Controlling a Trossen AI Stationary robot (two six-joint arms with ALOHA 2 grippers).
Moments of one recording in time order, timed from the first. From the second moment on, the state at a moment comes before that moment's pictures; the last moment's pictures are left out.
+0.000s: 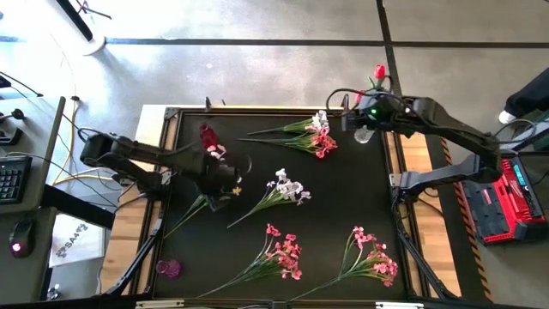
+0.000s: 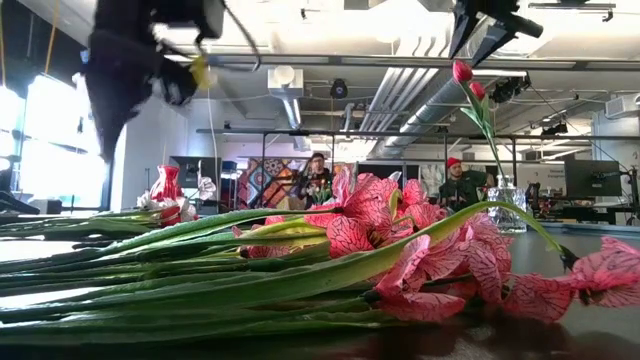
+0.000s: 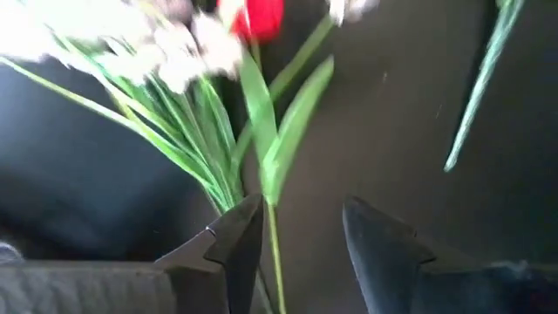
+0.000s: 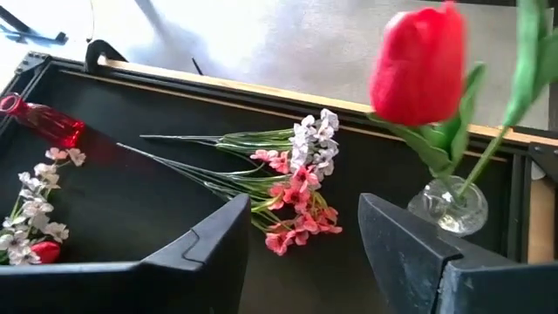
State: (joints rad) left arm -0.07 1.42 0.98 -1.14 0.04 -0.73; right arm -0.35 1.18 1.44 -1.18 0.44 0.80
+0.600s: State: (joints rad) left arm -0.15 1.43 0.69 -0.85 0.06 -0.93; right arm -0.35 1.23 1.44 -1.12 0.34 0.75
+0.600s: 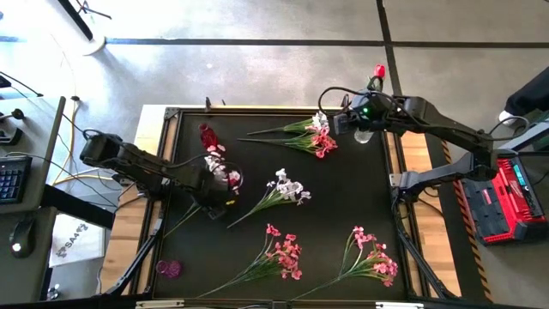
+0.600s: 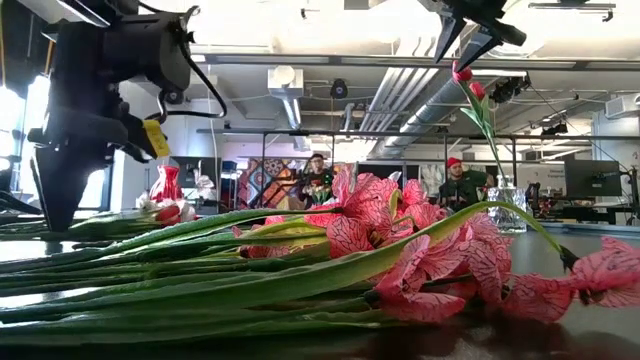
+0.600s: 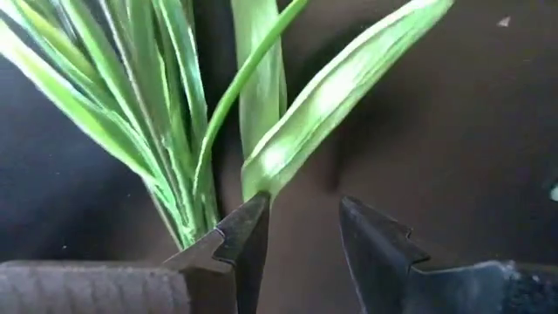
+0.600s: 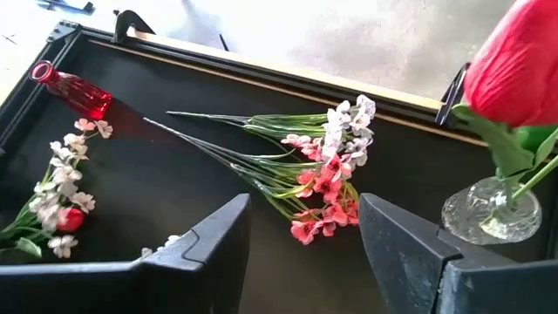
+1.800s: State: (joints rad) left arm -0.14 1.43 0.69 -0.77 0.11 -0.86; right arm -0.35 1.23 1.44 -1.05 0.22 0.81
